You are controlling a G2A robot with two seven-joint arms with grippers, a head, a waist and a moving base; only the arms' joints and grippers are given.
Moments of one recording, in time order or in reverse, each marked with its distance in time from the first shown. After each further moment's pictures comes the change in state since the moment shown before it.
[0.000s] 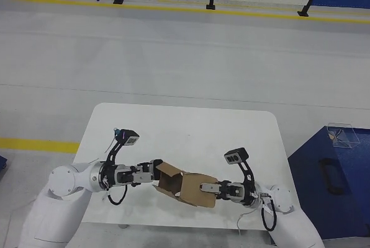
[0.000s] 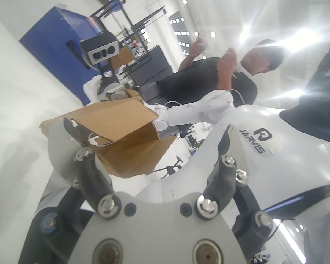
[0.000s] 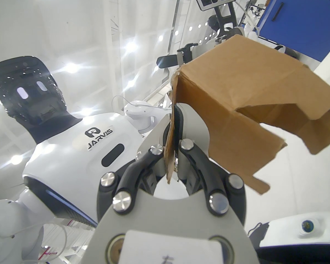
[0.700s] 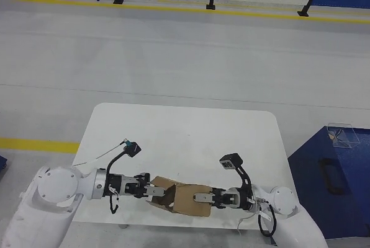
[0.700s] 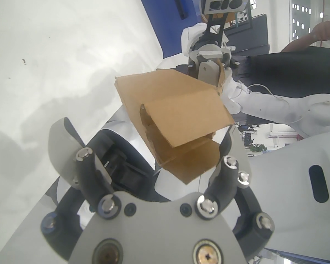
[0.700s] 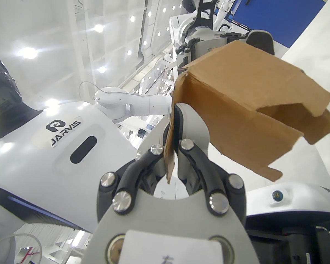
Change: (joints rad) left arm 0.055 0.058 -0.026 -0.211 0.468 0.317 -0.050; right arm -0.027 0.013 0.007 -0.077 -0.164 0.024 -0.011
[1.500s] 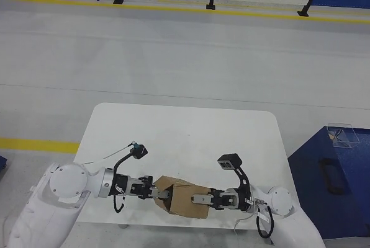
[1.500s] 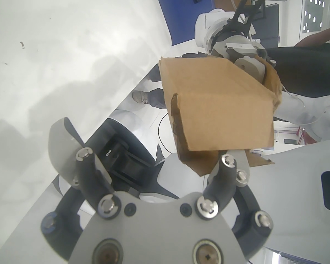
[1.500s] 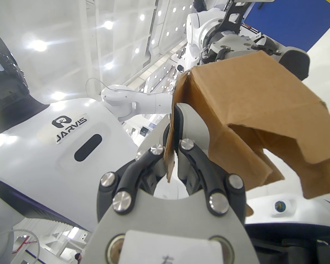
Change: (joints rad) left arm -0.050 0.015 0.084 0.056 -0.009 -0.004 0.010; right arm 0.013 -0.004 -0.034 -0.006 0.028 -0.053 0.006
